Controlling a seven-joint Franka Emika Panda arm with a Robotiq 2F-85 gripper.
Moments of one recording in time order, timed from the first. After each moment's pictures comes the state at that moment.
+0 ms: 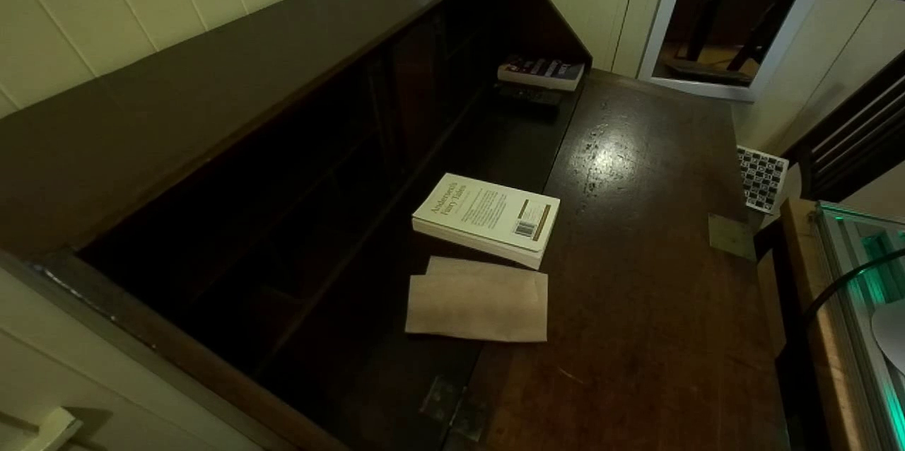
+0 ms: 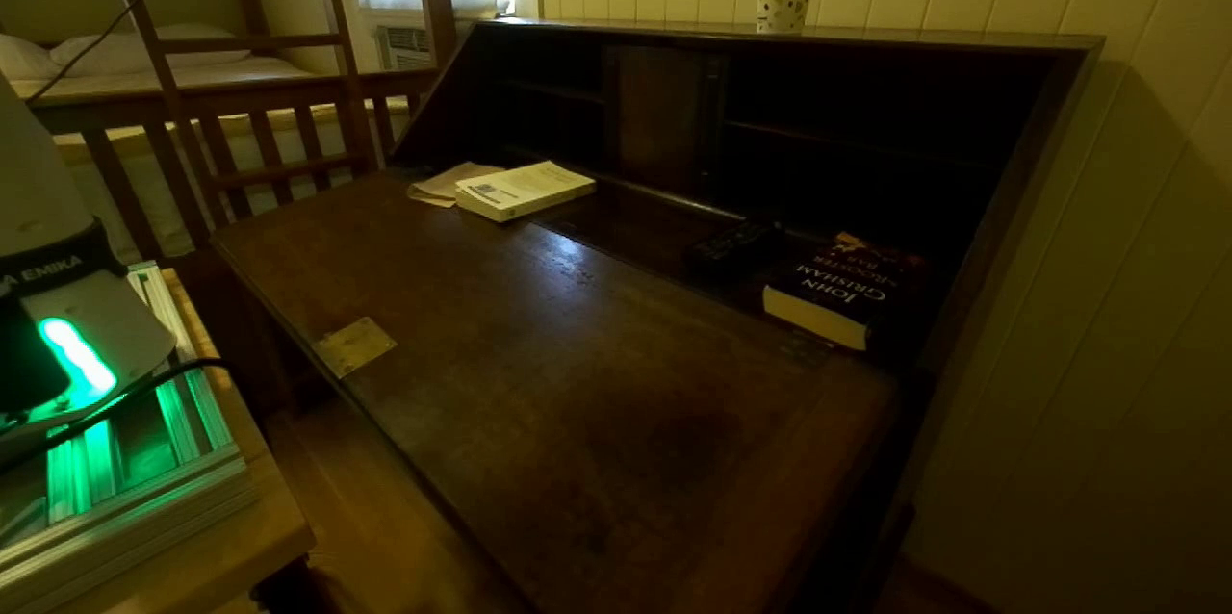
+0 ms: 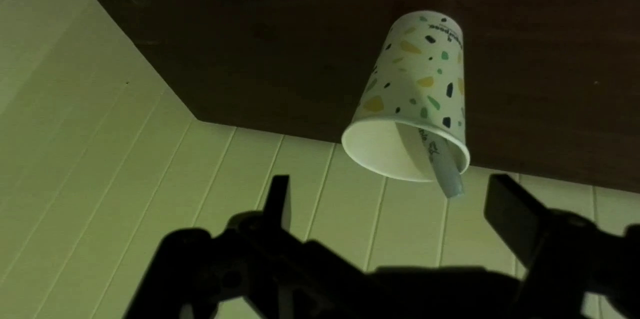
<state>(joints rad) -0.15 0.11 -0.21 -1.81 -0.14 2.74 -0.20</state>
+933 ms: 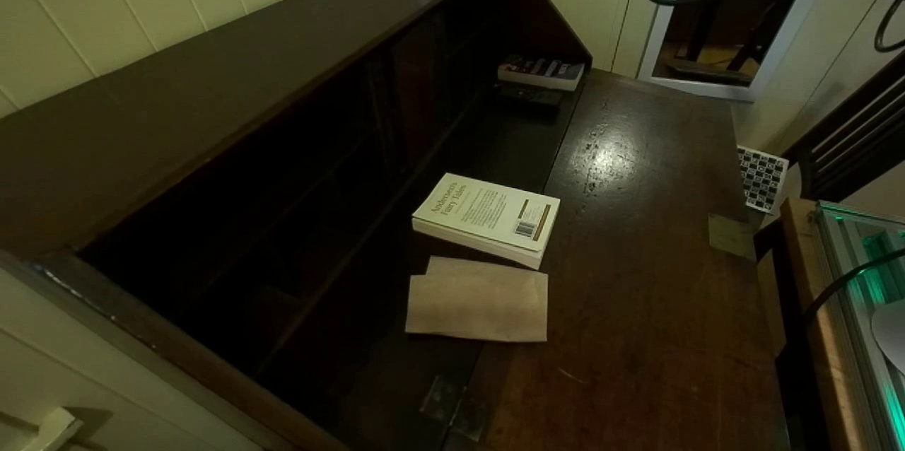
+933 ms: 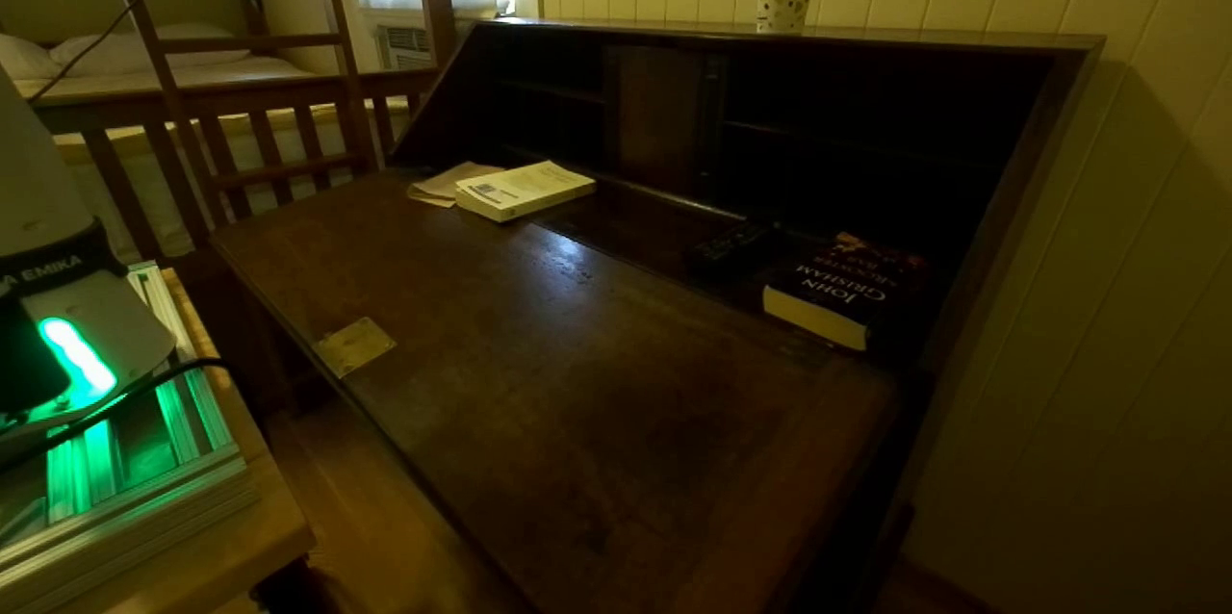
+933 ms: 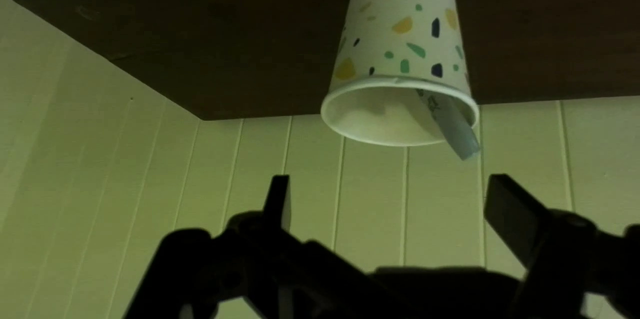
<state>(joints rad) -0.11 0.22 -0.25 -1.75 -0.19 2.87 0.14</state>
